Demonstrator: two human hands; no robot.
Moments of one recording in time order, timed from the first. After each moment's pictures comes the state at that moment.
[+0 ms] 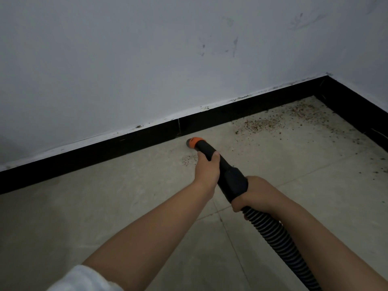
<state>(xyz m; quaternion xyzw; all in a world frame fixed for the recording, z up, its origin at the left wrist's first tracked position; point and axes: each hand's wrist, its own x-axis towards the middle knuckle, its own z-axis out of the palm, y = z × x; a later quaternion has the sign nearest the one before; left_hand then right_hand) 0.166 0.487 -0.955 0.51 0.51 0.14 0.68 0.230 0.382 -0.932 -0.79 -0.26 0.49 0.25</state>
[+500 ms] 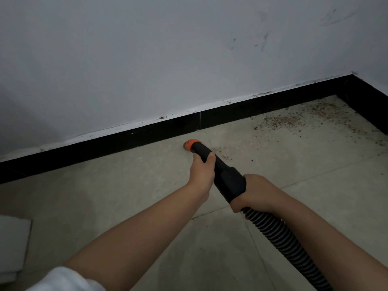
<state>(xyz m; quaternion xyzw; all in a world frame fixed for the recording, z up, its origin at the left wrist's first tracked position) 0.096 0.500 -0.942 0.47 0.53 0.17 0.68 0.177 0.404 -0.920 -0.79 -0.33 0.48 0.20</state>
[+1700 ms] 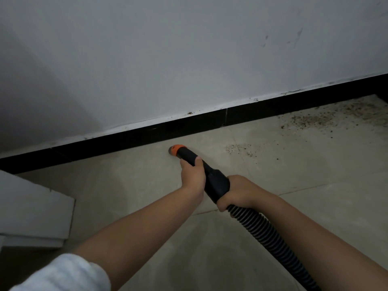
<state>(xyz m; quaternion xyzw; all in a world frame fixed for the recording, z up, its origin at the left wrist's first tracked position) 0.029 0.509 -0.933 0.44 0.63 0.24 0.60 0.119 0.442 -0.938 -0.71 -0.38 0.56 0.18</state>
